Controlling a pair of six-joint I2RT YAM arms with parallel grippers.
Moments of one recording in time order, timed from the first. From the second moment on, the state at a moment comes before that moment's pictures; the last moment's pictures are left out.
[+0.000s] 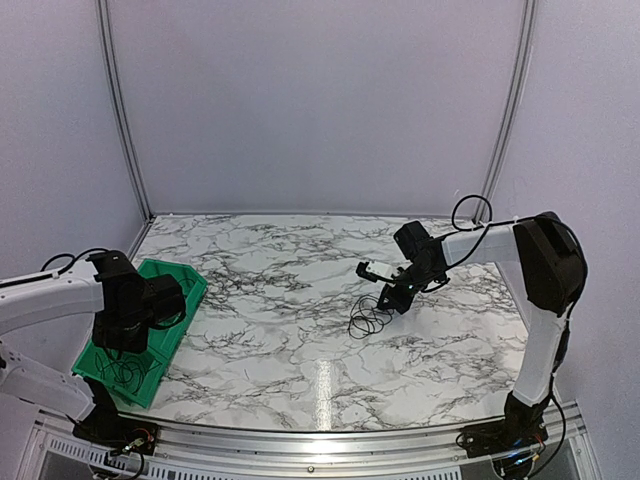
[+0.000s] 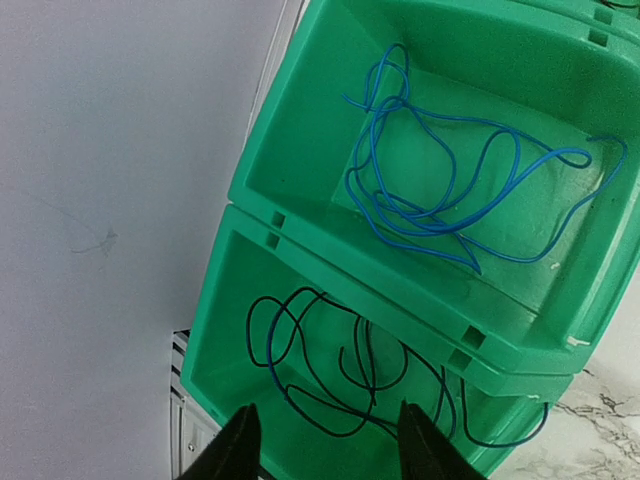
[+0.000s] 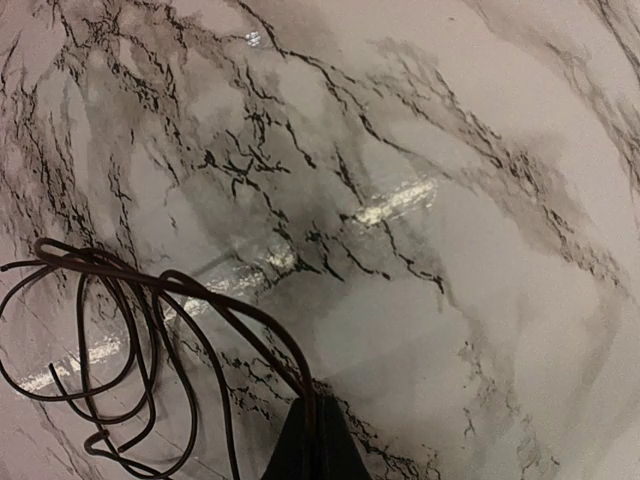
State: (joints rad) left arm -0.75 1.22 0.85 -1.48 -0.62 -1.02; right arm 0.45 1.94 1.21 -0.47 -0.30 -0.58
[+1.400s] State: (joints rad) left arm -0.96 2.09 1.22 0.44 -0.04 -0.54; right arm 0.44 1.81 1.19 -0.57 -0.43 -0.59
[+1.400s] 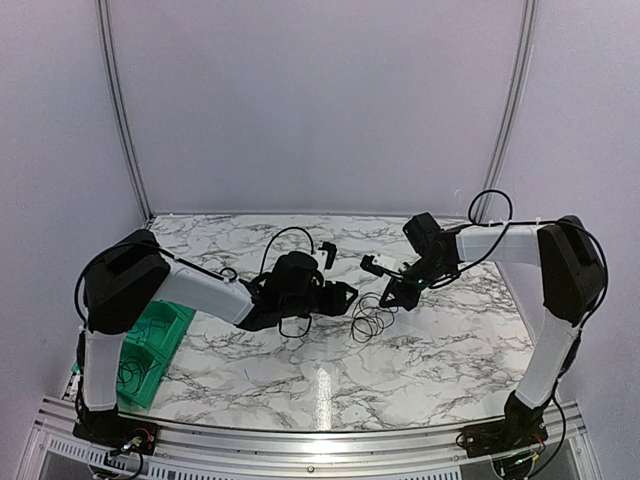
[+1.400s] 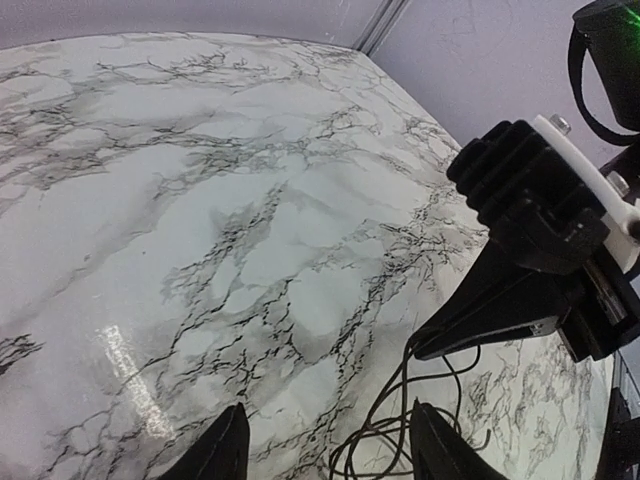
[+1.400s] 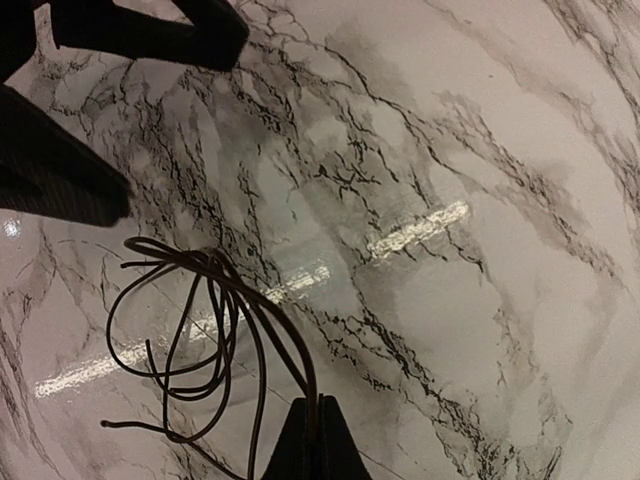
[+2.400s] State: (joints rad) left arm -0.96 2.11 1.13 0.55 -0.01 -0.65; right arm 0.44 1.92 1.20 -0.56 -0.38 -0.57
